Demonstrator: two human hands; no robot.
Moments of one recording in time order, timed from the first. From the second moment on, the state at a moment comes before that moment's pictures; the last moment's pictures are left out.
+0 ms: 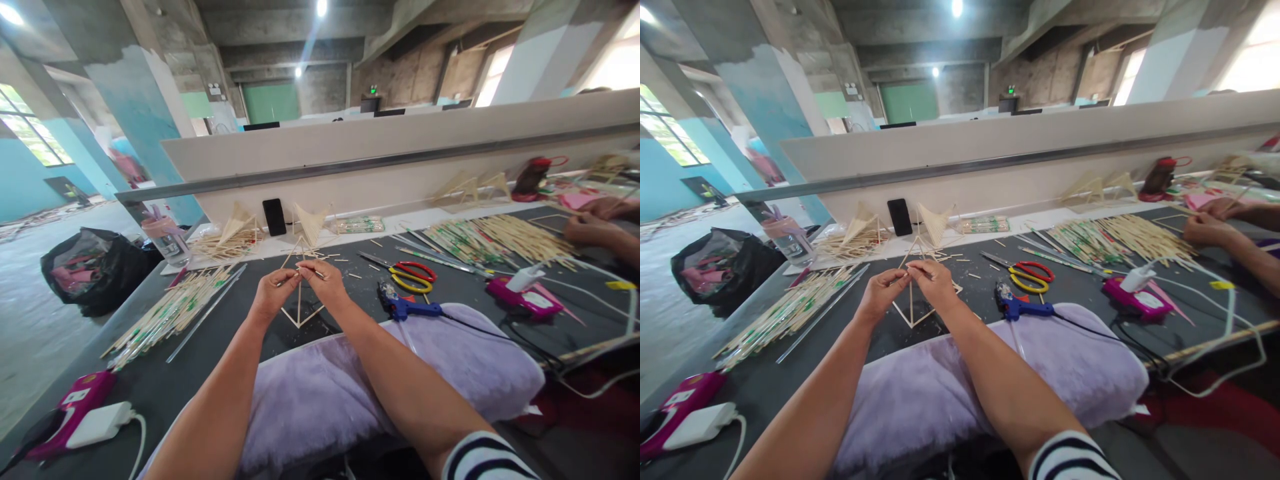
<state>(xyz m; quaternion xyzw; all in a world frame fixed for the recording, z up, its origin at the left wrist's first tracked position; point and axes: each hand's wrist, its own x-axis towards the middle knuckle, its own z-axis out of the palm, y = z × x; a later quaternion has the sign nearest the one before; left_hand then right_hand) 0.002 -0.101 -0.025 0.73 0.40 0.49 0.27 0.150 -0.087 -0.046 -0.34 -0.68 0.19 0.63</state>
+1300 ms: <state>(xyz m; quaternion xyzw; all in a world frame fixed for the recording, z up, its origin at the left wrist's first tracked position) 0.014 -0.095 -0.036 0.72 0.42 0.54 0.08 0.151 -0.080 -0.046 -0.30 -0.65 0.20 0.67</state>
